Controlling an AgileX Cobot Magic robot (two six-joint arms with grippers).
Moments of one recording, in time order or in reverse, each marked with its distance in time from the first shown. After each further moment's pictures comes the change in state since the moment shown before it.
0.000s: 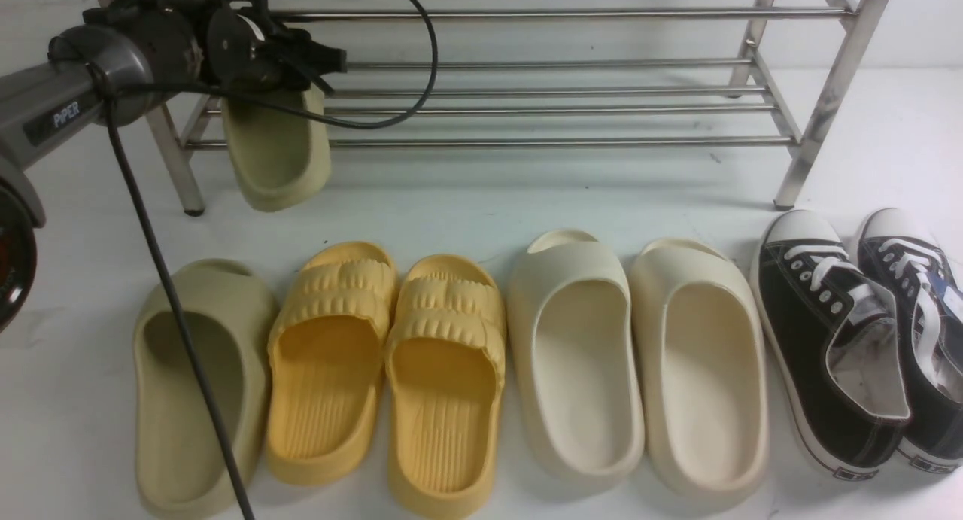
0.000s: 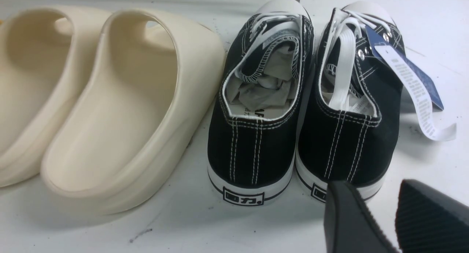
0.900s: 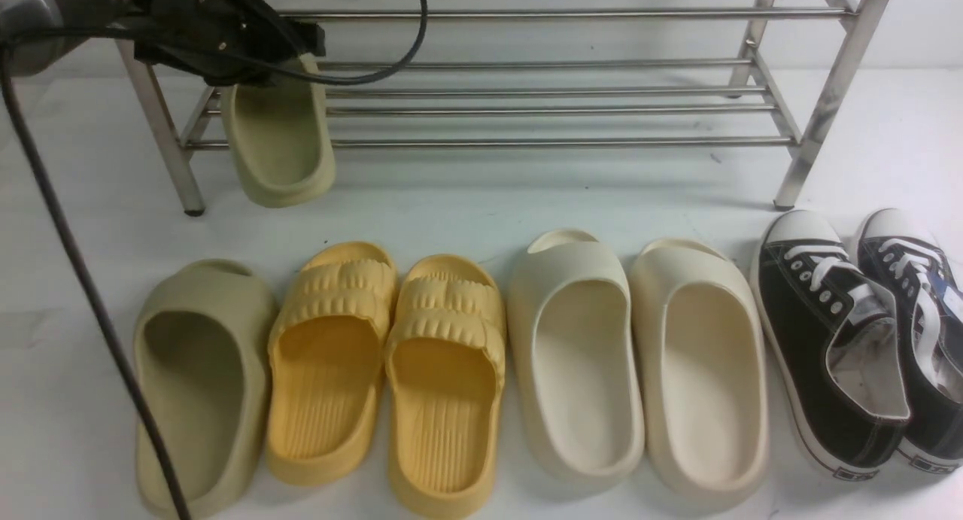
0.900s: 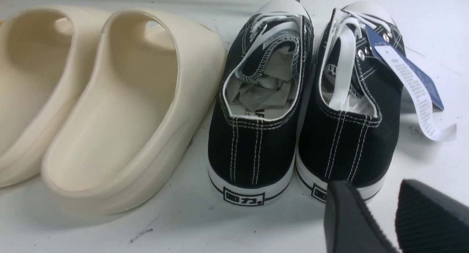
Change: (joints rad) right arm 0.000 0.000 0.000 0.000 0.000 0.000; left arm -0.021 -0.290 0.132 -0.095 0.382 0.001
